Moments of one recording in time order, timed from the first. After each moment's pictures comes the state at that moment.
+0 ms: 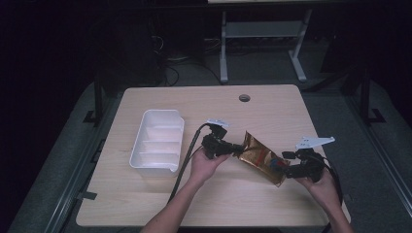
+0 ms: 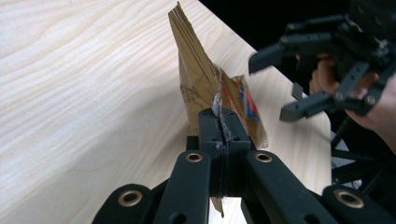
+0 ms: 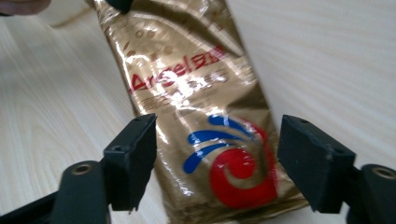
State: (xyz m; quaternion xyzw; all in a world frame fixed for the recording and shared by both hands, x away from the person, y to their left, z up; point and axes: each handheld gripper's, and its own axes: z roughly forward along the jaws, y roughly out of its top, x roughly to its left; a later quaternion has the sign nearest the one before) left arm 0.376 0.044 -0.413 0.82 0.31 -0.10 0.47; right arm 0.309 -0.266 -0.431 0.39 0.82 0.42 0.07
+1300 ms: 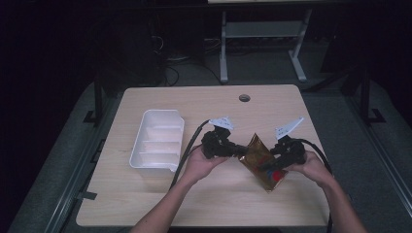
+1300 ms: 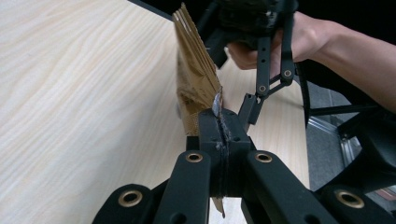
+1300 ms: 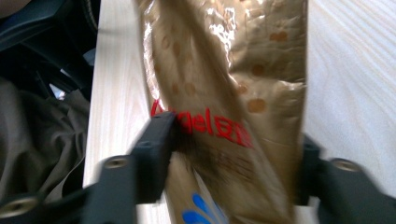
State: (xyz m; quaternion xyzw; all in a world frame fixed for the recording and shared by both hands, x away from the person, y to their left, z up) left arm 0.357 0.040 -0.375 0.86 0.20 -0.06 0.47; right arm 0.365 -0.231 -0.427 0.20 0.88 0.41 -0.13
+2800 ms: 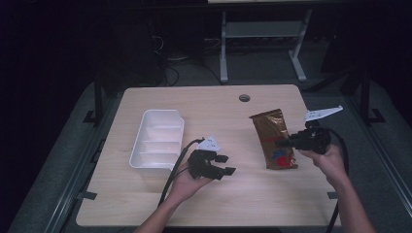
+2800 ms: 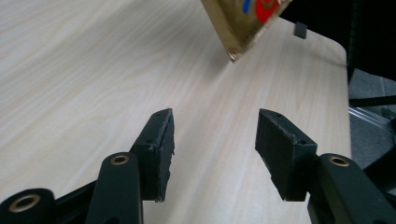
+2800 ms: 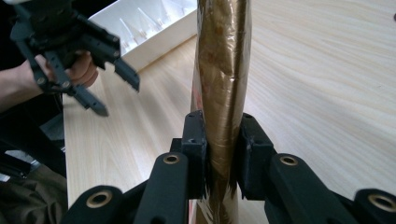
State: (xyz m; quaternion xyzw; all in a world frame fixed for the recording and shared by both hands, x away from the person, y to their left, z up) left arm 0.314 0.076 -0.413 0.87 0.22 -0.01 0.45; right arm 0.360 -0.283 -0.380 0.33 0.81 0.48 -0.02
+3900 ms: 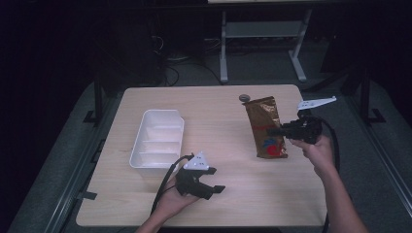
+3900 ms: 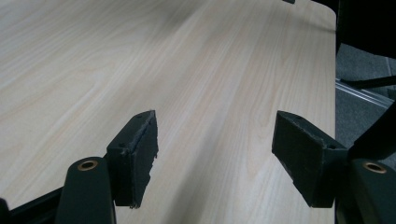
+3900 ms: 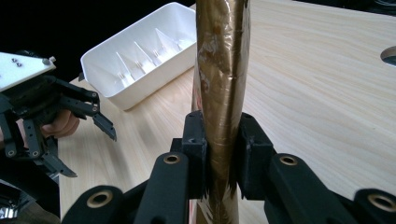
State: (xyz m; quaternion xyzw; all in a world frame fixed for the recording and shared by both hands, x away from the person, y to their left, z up) left arm 0.277 0.108 -0.427 0.88 0.20 0.01 0.44; right arm 0.376 -0.259 -0.360 0.34 0.80 0.50 -0.01
